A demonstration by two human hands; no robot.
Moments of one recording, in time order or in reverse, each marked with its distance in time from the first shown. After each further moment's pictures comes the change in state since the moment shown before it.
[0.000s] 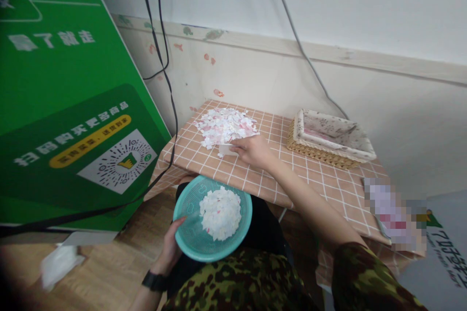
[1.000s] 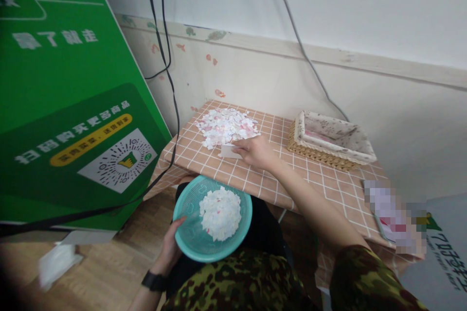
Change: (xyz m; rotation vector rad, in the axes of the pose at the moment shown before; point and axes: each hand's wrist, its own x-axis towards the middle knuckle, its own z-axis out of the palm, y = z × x) left_hand -0.002 0.000 0.001 0.009 0.022 0.033; right_hand -0.002 -0.002 -0.005 0.010 -0.034 0.015
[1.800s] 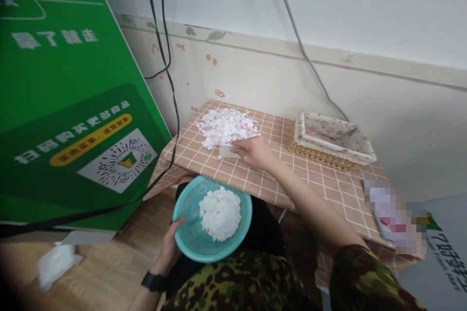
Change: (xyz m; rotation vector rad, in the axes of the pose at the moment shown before) left_hand -0.001 0.001 0.001 0.004 0.010 -0.030; right_hand 0.002 0.000 0.003 0.018 0.015 0.001
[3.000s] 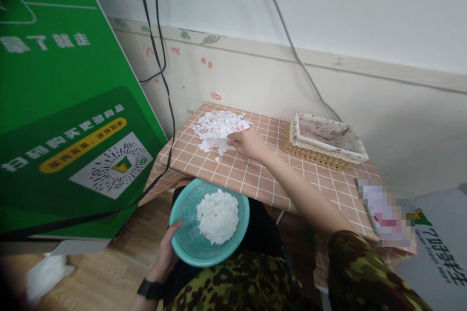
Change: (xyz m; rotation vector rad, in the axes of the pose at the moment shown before) left_hand 0.005 -0.004 -0.006 -0.036 -0.021 -0.034; right_hand 0.029 0.017 0.005 -0.176 -0.039 0.027
